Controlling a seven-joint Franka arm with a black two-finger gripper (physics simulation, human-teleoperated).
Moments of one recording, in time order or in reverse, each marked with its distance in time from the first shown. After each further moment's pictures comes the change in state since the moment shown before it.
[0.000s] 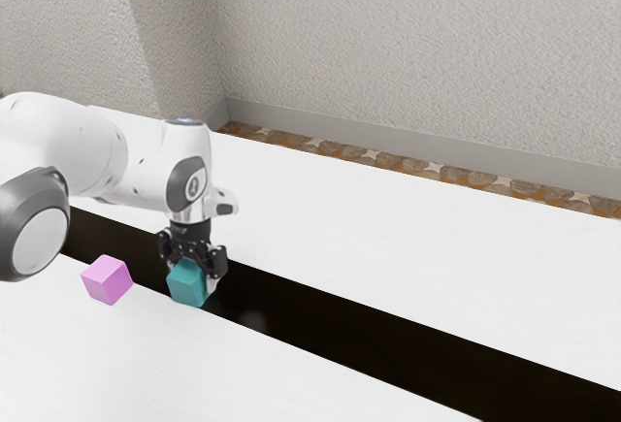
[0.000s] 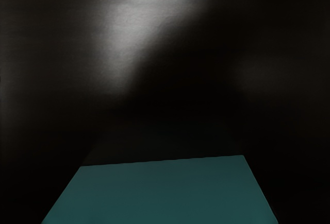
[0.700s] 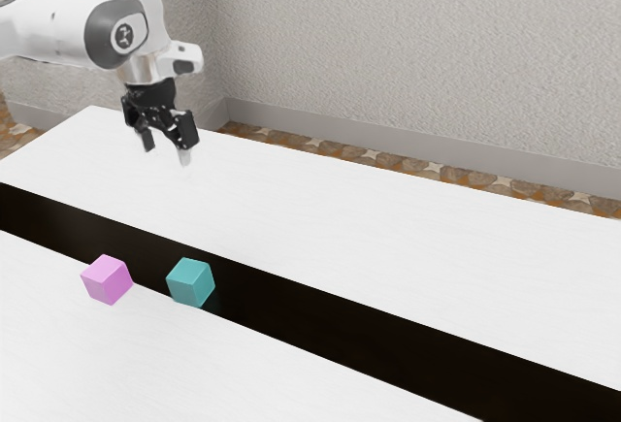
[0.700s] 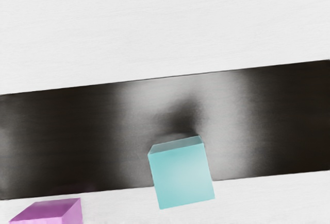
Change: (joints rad) arm -0.032 -0.394 0.022 0.189 0.230 -0.294 -0.014
